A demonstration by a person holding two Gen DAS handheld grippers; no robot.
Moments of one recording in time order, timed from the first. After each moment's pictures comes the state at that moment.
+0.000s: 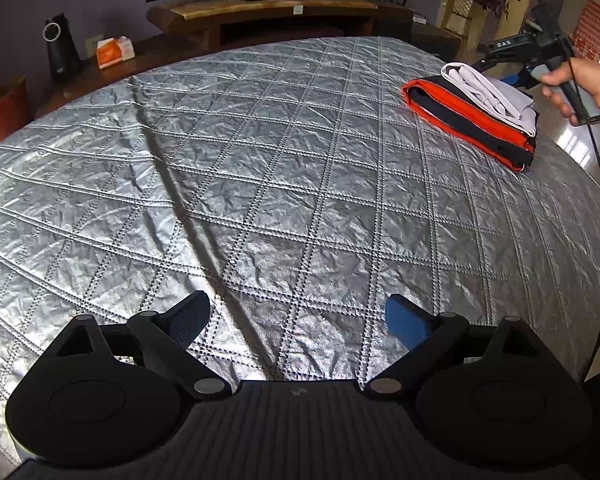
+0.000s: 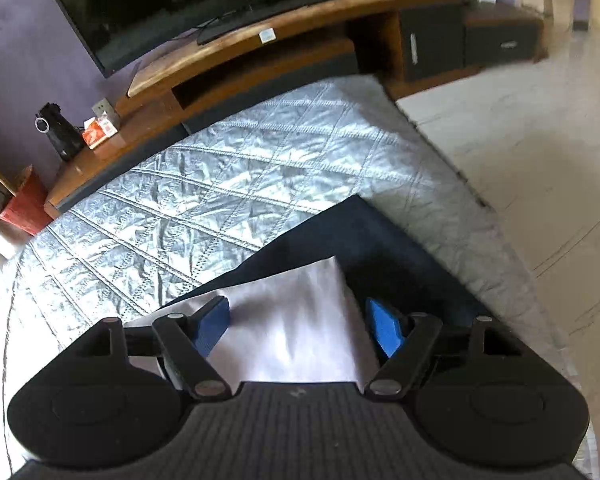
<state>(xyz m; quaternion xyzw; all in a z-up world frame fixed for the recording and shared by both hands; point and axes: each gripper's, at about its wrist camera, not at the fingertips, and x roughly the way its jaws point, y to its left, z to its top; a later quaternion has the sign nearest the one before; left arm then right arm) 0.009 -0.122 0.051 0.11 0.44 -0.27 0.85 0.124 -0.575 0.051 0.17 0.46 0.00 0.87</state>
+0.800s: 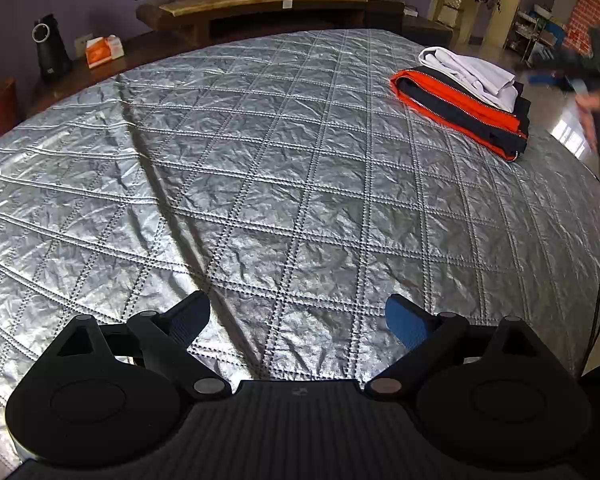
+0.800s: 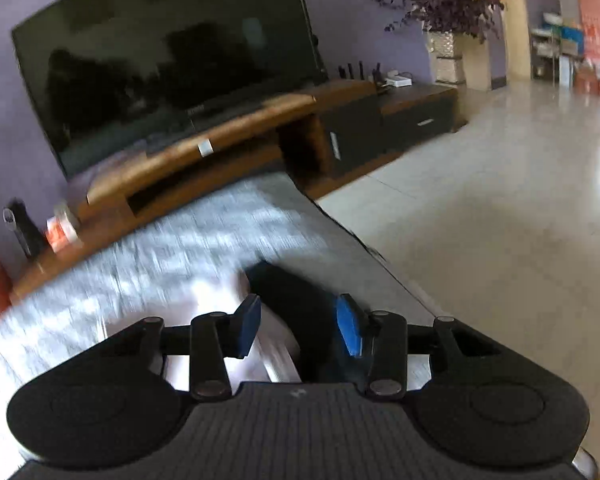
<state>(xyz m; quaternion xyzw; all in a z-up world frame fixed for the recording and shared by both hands) 0.005 -0.130 0.048 0.12 0.44 -0.29 0.84 -0.003 -0.591 0.074 0.16 0.30 -0.12 0.93</state>
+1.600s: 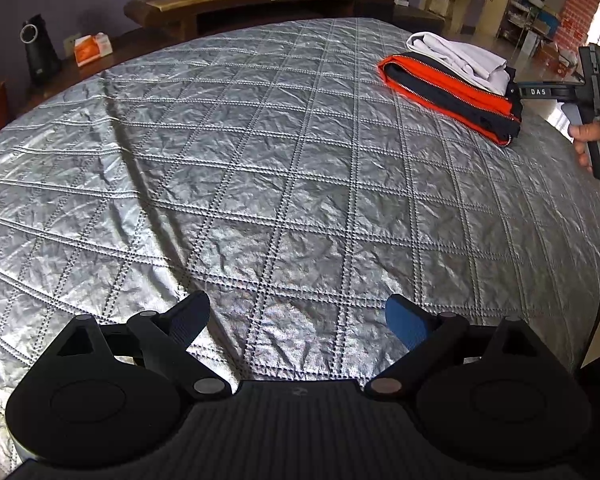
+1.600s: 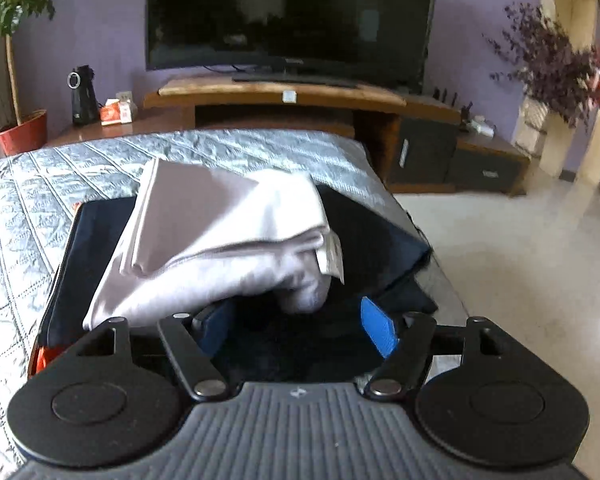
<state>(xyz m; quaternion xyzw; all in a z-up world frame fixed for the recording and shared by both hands) 0.002 -0.140 0.040 0.13 0.45 -0.29 0.83 0.009 -0.549 0.033 -0.04 0.33 -0.01 0.94</state>
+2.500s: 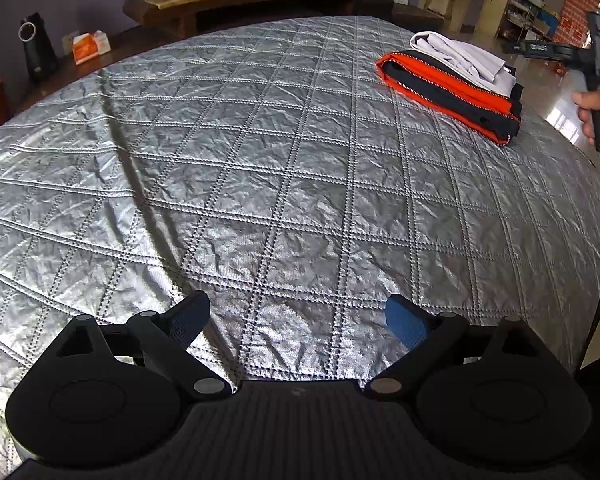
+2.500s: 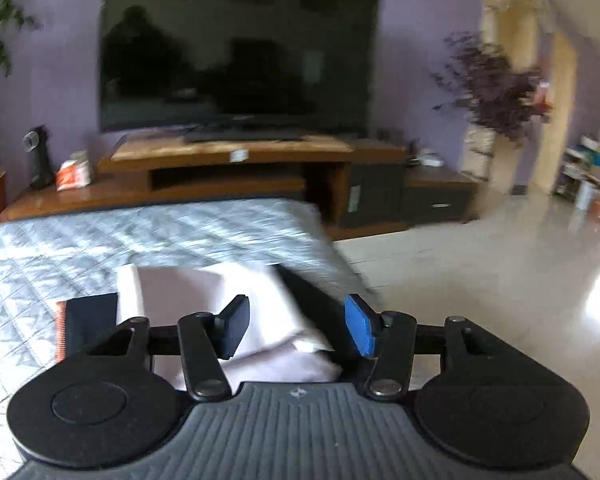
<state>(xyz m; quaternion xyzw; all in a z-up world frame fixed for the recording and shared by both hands) 0.003 -0.144 0.039 0.12 0.45 -0.29 0.83 0.013 -0.545 0.073 -0.01 0.27 -0.08 0.96</state>
